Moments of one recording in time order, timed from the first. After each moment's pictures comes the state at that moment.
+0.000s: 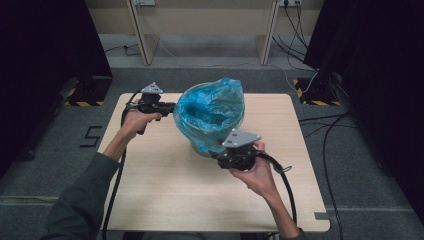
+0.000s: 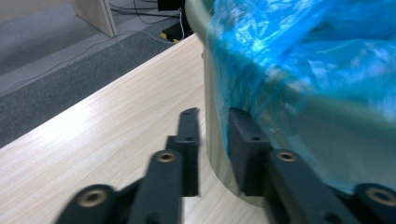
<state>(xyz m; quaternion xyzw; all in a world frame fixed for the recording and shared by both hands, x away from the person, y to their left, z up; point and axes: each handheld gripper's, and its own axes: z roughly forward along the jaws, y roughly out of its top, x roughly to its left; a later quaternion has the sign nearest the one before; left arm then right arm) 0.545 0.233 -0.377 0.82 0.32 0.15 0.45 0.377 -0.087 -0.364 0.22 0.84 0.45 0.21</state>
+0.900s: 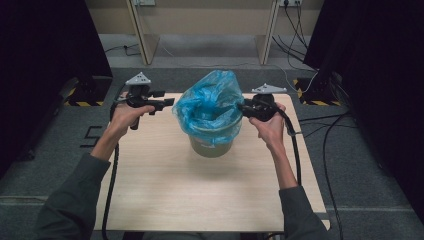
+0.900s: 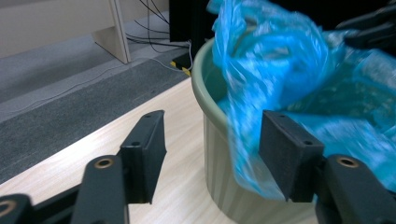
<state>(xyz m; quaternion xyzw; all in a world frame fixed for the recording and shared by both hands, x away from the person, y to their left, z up) 0.526 0.246 -0.333 0.78 0.34 0.18 0.50 0.509 -0.147 -0.348 0.41 0.76 0.45 0.23</state>
